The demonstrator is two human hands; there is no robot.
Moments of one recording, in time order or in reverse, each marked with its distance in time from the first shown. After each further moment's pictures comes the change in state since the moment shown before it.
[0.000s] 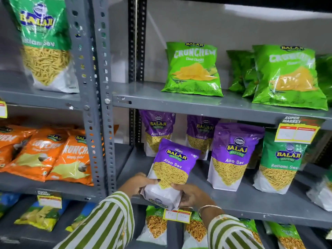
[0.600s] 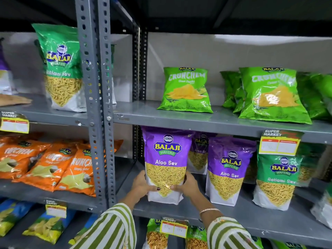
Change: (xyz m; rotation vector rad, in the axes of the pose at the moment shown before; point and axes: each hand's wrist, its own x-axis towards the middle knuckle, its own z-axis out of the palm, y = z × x) left_hand -0.030 0.021 0.019 0.108 0.331 0.355; right_hand -0.015 -0.038 -0.013 -0.446 0.174 -0.698
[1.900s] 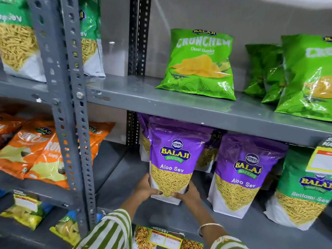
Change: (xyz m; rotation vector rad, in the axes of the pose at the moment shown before) left_hand 0.075 -0.041 0.066 0.070 -0.085 -0.123; right_hand 0.070 0.087 0.004 -0.075 -0.013 0.237
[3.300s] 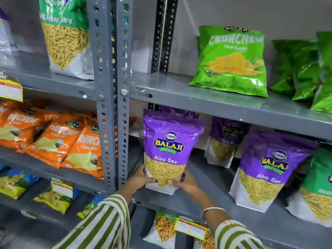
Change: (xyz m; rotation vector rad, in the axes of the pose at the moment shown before) left_hand 0.031 -0.080 -0.092 -0.104 0.030 0.010; right_hand -0.028 -0.060 0.071 0.141 -0.263 -0.046
